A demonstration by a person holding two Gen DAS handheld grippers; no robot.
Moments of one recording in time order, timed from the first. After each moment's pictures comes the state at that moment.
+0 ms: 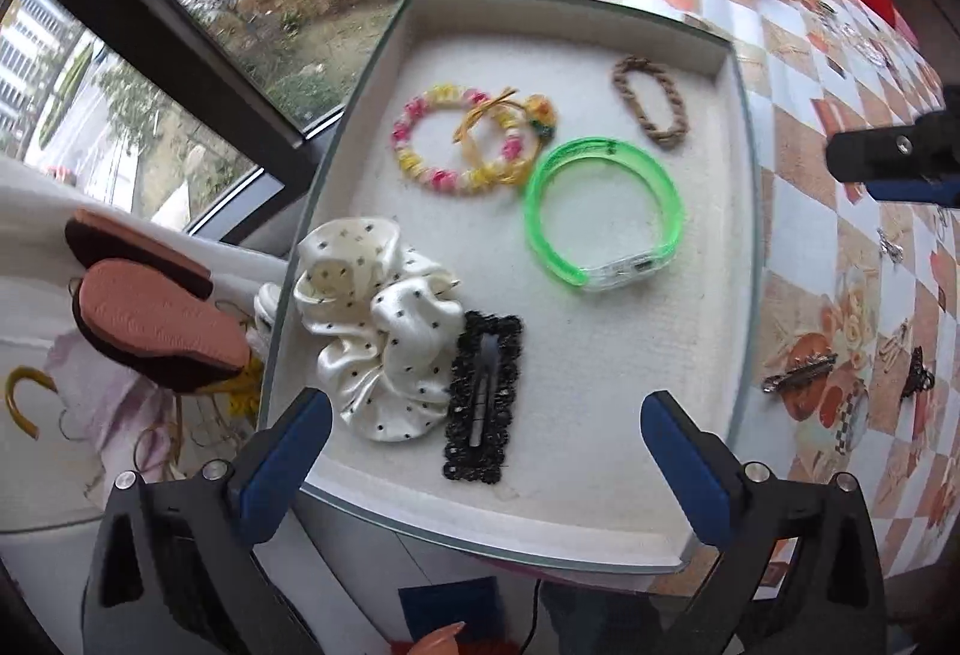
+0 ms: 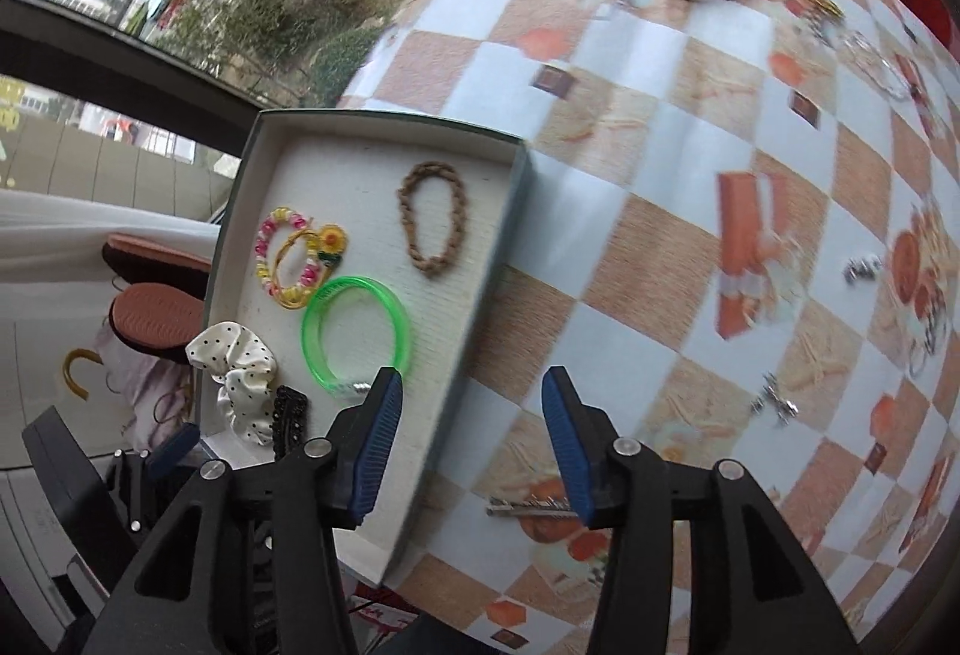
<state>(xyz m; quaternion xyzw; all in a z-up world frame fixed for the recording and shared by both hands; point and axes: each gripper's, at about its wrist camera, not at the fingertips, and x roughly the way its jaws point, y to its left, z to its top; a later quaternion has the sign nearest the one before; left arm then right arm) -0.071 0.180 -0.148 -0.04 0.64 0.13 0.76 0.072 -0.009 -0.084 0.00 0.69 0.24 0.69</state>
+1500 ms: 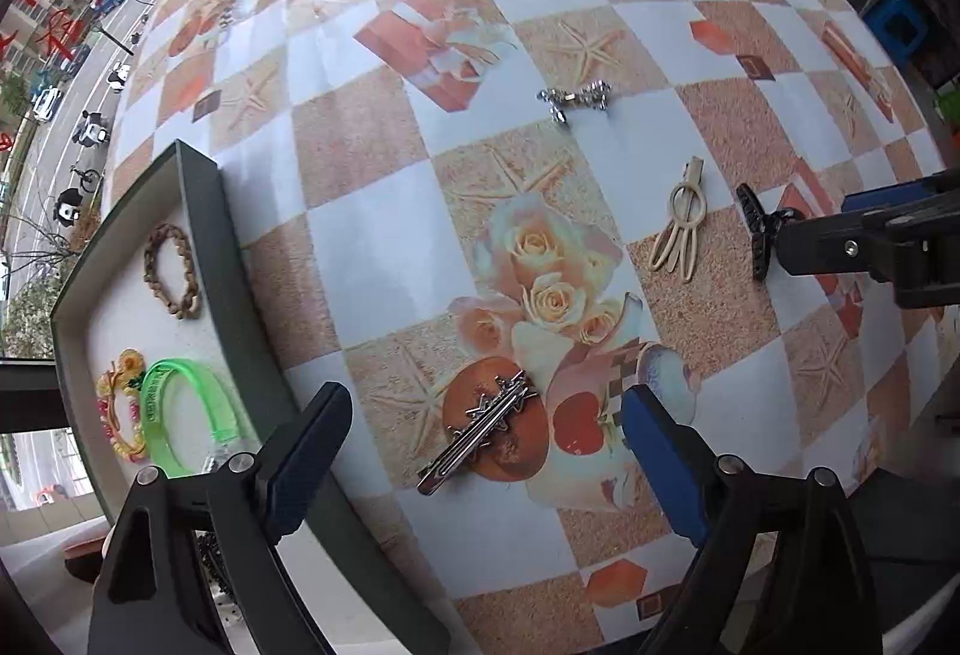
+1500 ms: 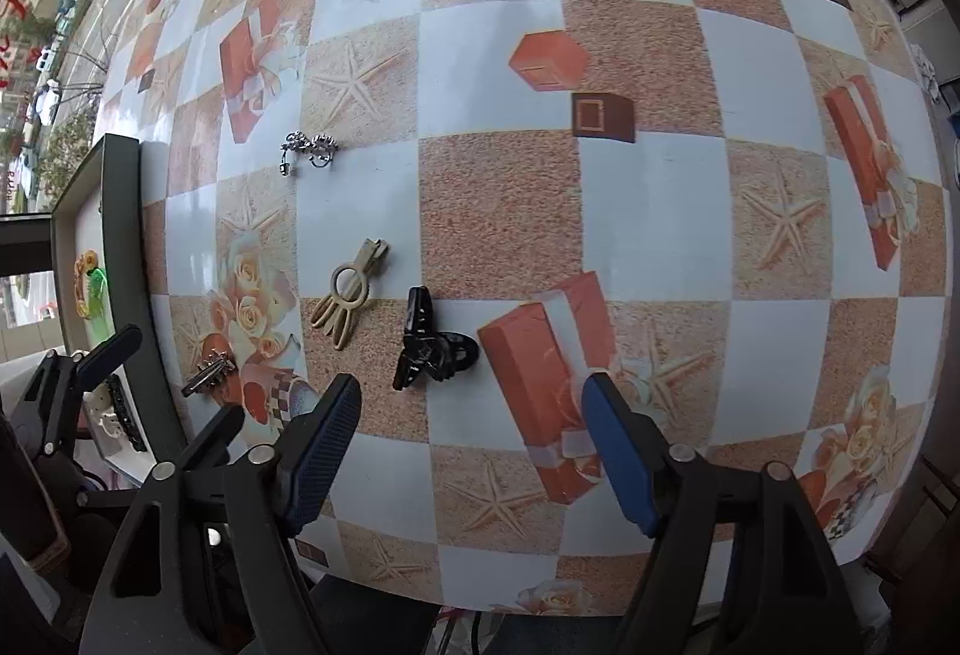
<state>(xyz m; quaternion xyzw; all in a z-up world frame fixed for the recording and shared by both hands) -0.018 -0.029 -0.175 0.18 0.64 -0.15 0.73 0.006 -0.210 -0.158 0.12 0.74 0.04 0.67</state>
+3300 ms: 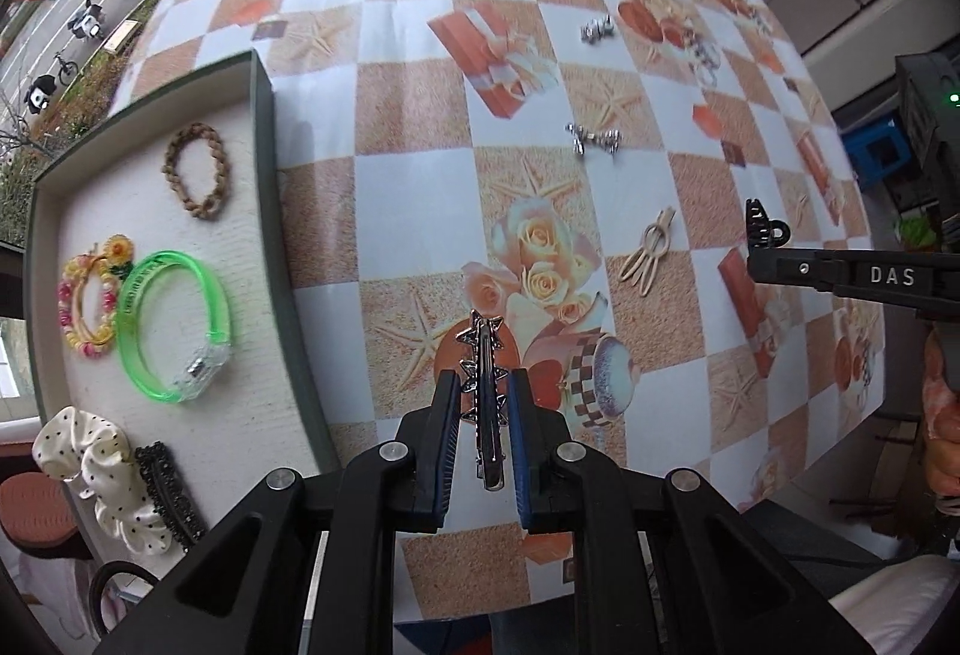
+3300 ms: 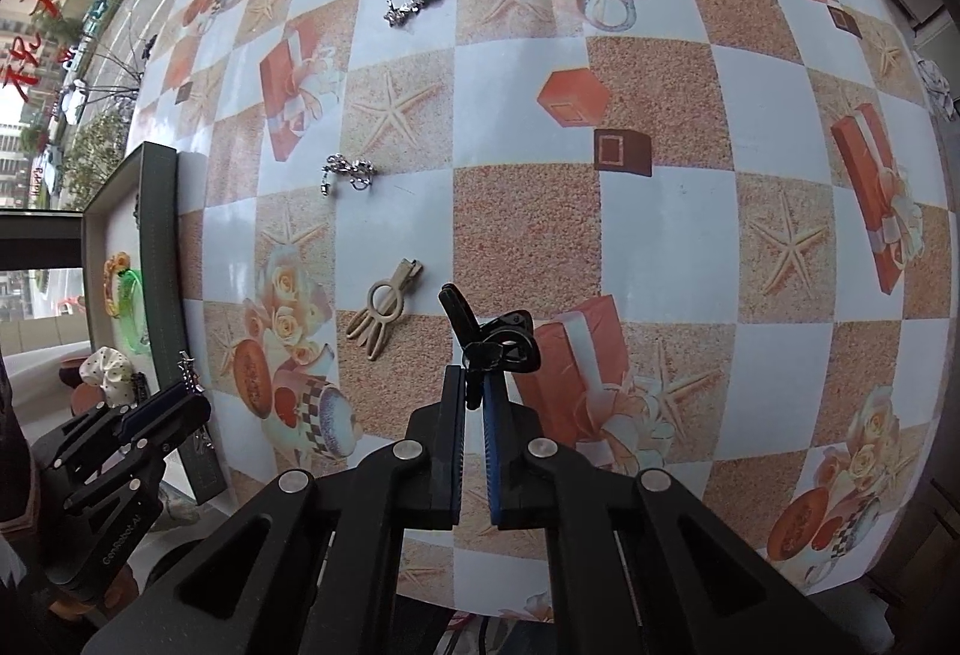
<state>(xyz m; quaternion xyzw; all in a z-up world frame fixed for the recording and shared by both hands) -0.030 0.038 -0.139 0.02 0.66 -0.15 0.74 0.003 -0.227 -0.127 0.13 0.71 0.07 0.69</state>
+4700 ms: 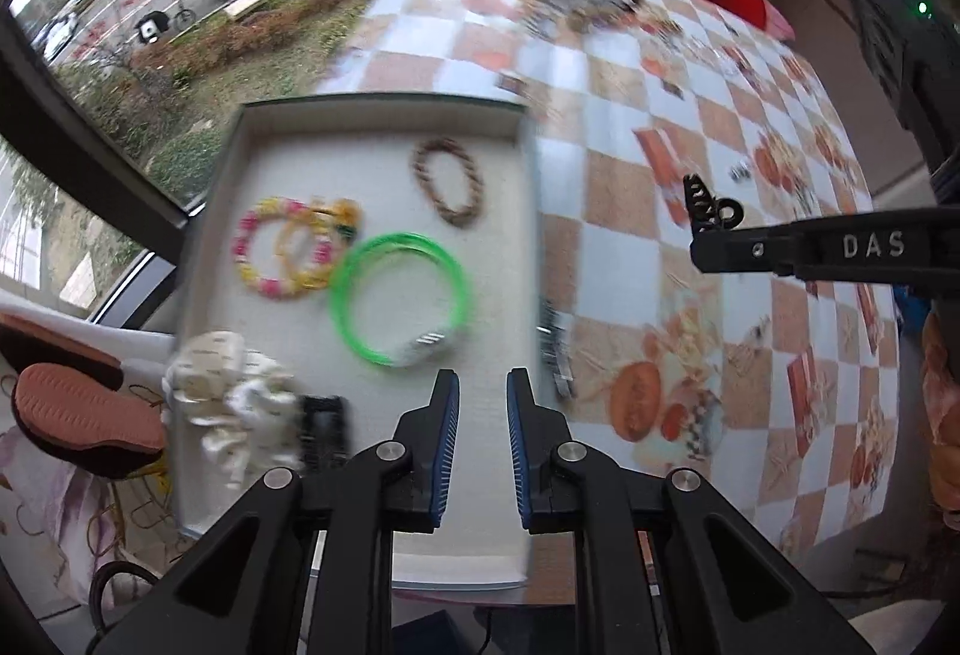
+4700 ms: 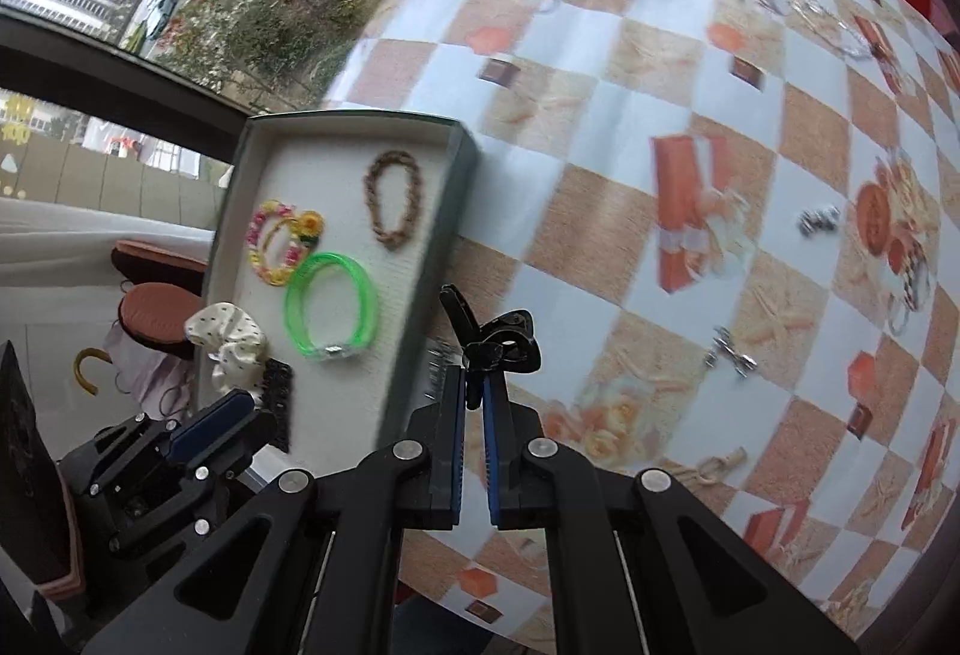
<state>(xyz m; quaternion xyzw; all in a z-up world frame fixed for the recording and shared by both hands) -0.044 0.122 -0.107 -0.06 0.60 -0.02 0.79 0.060 -0.051 -0.083 0.02 0.68 0.22 0.69</state>
